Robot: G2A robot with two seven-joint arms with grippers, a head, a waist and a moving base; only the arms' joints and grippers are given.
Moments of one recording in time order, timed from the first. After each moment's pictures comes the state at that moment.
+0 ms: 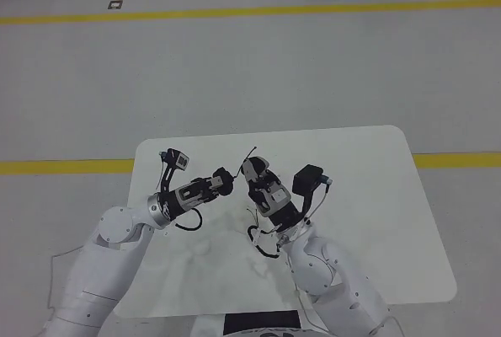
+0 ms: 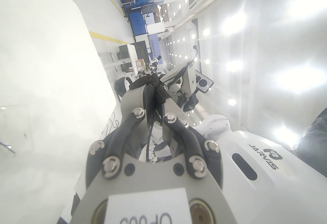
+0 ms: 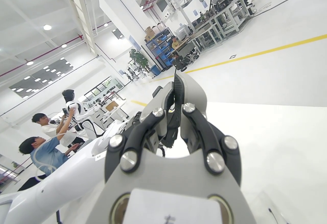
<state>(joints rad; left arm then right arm) 1.45 -1.09 -1.32 -1.64 -0.51 -0.34 -0.92 -1.60 -1.41 0.99 -1.90 -0.88 -0.16 -0.13</state>
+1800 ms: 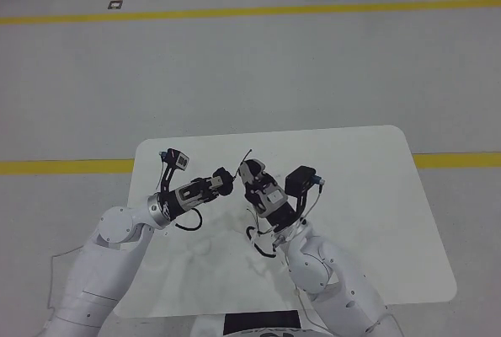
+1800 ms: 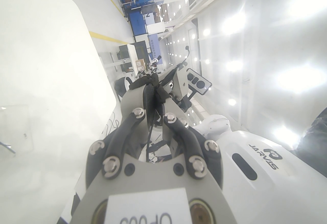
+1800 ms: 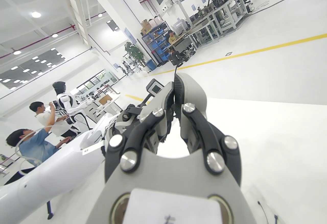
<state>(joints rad) 1.45 -1.09 -1.32 -1.64 -0.51 -0.34 -0.92 -1.58 -1.40 0.98 -1.86 -0.93 -0.15 -0.12</state>
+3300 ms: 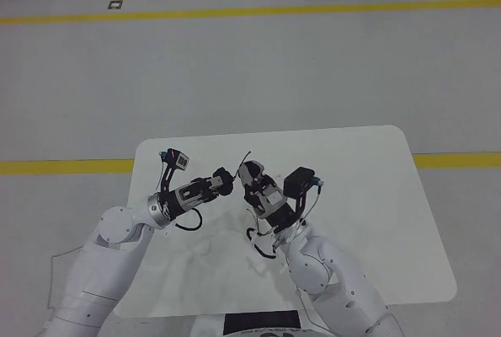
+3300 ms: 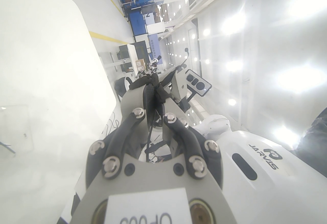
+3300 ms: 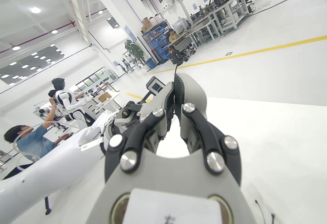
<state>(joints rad) 1.45 -1.09 -1.32 -1.64 -0.51 -0.34 -0.92 -1.58 -1.39 0.98 -1.86 -0.95 -0.16 -0.12</state>
